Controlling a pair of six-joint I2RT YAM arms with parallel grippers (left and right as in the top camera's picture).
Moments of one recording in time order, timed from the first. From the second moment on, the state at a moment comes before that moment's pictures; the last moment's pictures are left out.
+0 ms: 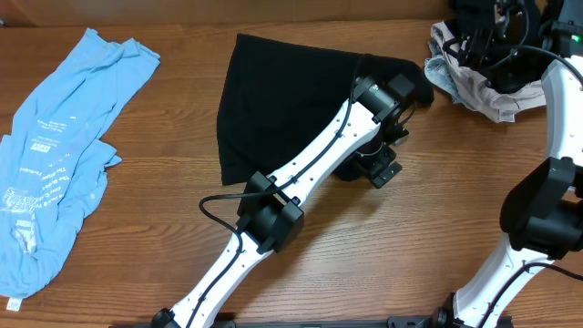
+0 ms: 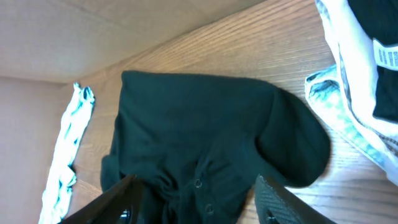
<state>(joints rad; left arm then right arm) -0.79 2.66 2.74 -1.65 0.17 0.05 -0.30 2.10 1.99 -0.95 -0.78 0.04</state>
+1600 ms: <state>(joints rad) -0.08 2.41 2.75 -1.56 0.21 -0.10 0.34 2.33 1.92 -1.04 0.12 0.52</state>
